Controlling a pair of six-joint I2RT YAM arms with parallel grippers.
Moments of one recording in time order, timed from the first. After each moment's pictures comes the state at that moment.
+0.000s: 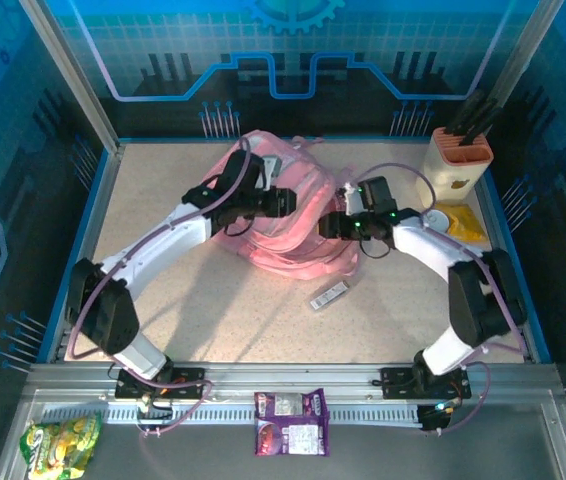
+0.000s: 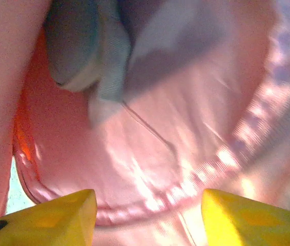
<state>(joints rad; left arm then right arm) -0.52 1.54 1.30 -0.44 0.19 -0.51 0.33 1.55 1.00 -0.32 -0.40 0.36</state>
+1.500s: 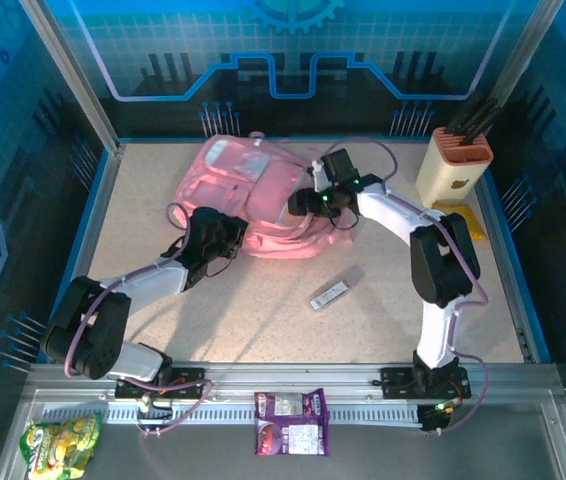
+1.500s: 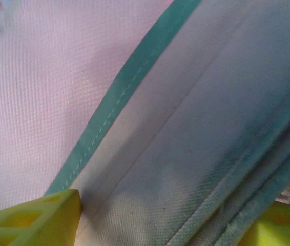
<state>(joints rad) -0.38 1.41 0.63 0.25 0.08 -1.49 0.43 1.97 1.54 -0.48 -0.37 0.37</state>
